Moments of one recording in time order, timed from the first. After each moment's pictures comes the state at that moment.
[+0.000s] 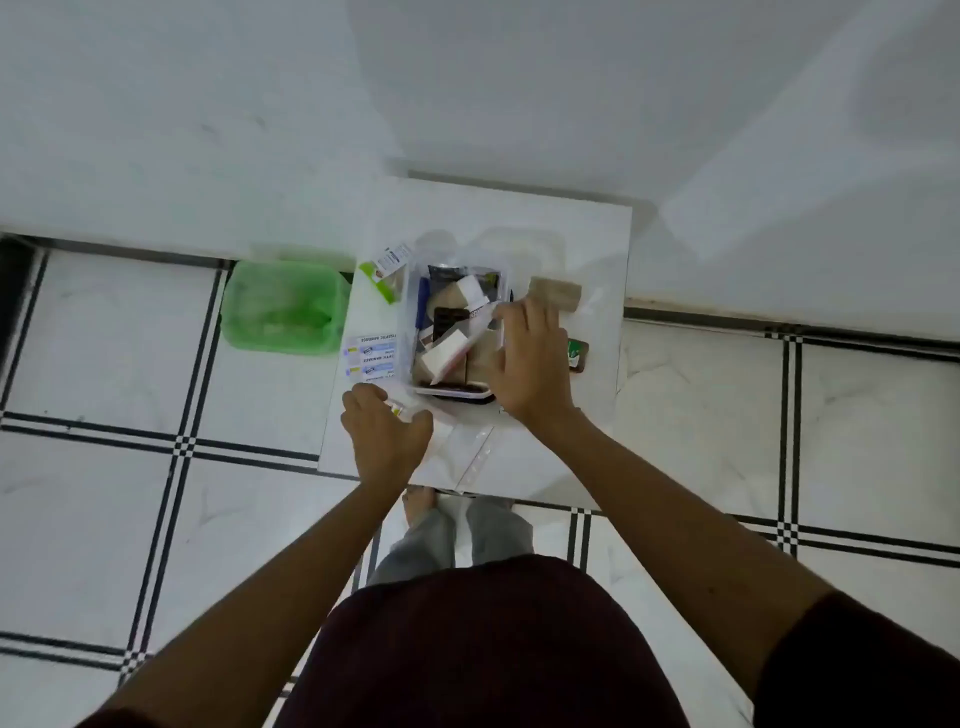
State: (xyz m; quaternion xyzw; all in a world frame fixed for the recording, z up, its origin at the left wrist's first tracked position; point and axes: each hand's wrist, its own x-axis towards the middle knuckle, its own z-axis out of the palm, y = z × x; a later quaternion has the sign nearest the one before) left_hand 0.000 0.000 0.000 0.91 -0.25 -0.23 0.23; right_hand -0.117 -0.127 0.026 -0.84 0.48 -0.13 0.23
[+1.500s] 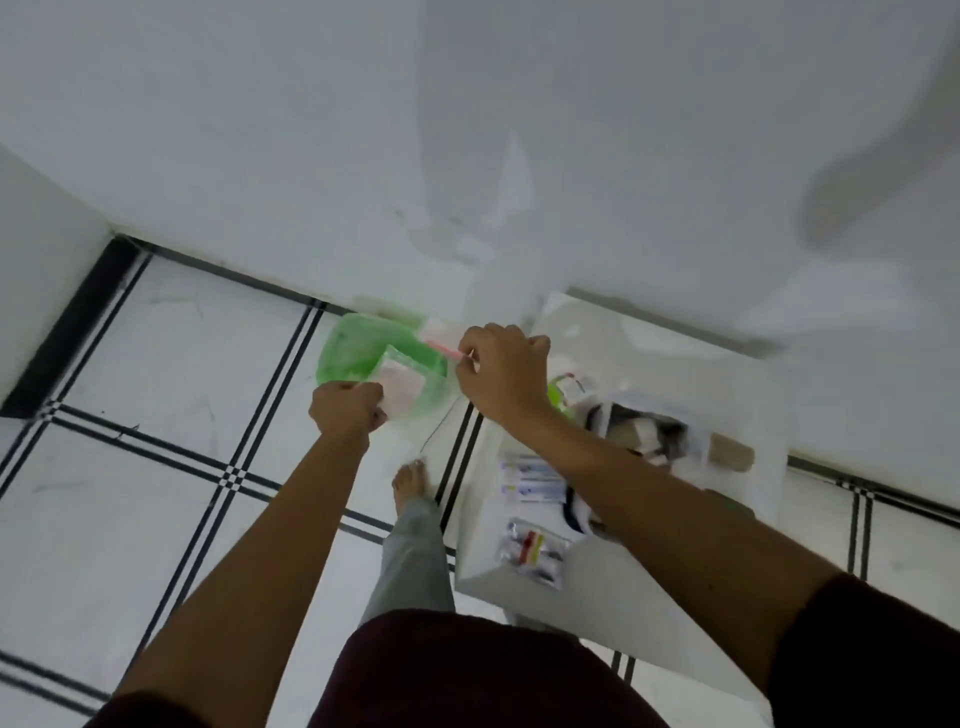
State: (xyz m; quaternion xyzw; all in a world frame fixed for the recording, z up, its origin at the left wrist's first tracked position) left_hand 0.307 -0.019 0.002 0.81 0.14 -0.34 0.45; right_hand 0.173 -0.142 0.050 -0.89 0.38 -0.05 0.22
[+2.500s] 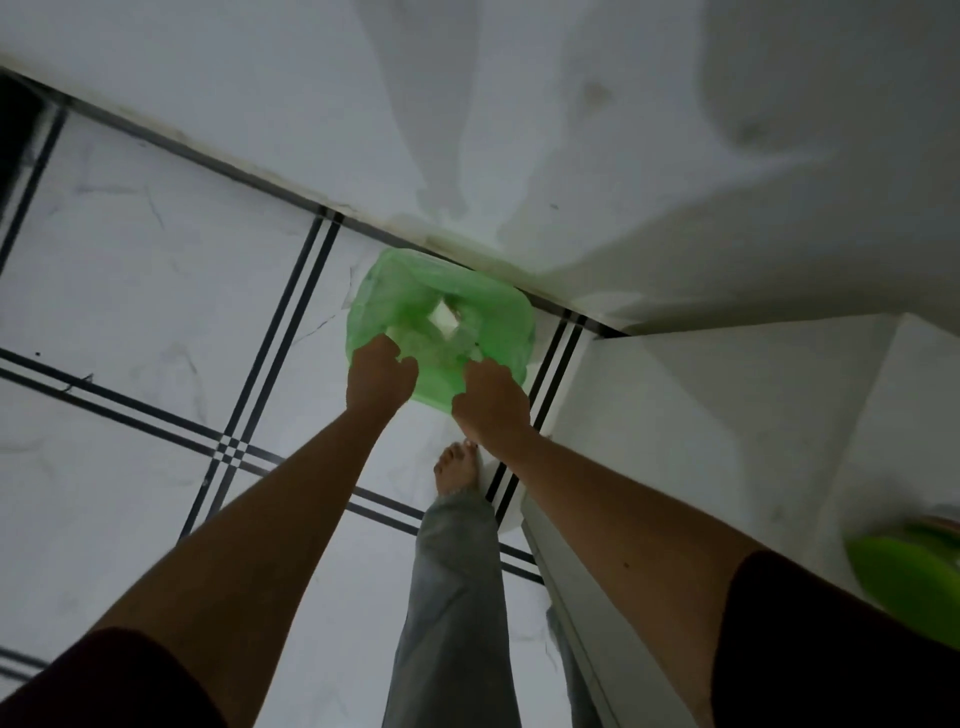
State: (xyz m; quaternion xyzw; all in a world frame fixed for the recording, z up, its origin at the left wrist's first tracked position) left_hand 0.509 -0.041 -0.282 0.89 -0.14 -0.40 0.15; right_hand 0.389 -0.107 -0.271 -0.81 0.43 0.24 0.33
